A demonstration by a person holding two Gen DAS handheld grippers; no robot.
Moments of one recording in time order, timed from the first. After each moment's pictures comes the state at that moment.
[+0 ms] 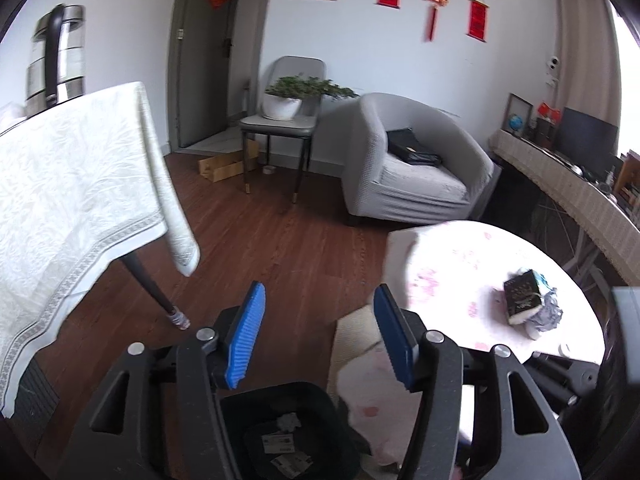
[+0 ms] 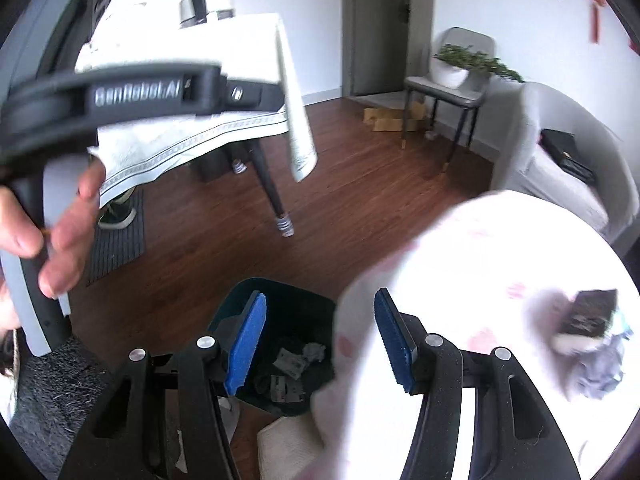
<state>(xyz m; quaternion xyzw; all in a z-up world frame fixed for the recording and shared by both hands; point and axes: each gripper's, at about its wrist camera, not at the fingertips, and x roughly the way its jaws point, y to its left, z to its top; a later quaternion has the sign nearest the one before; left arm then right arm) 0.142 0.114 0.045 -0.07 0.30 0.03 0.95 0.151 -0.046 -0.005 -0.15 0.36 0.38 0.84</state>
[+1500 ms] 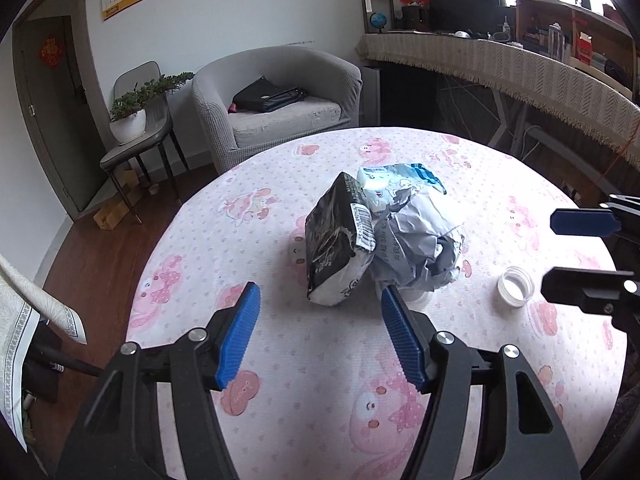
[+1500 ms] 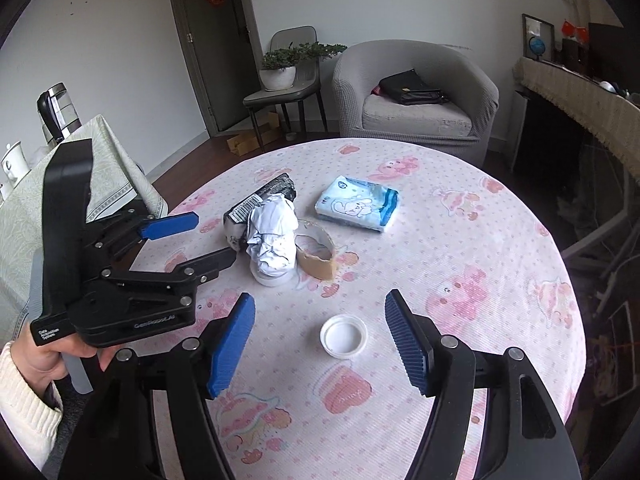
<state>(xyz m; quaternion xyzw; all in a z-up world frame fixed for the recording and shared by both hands) 0.220 -0.128 -0.031 0.11 0.35 -0.14 0.92 0.174 -0.307 0.003 0.00 0.37 0.20 0.91</state>
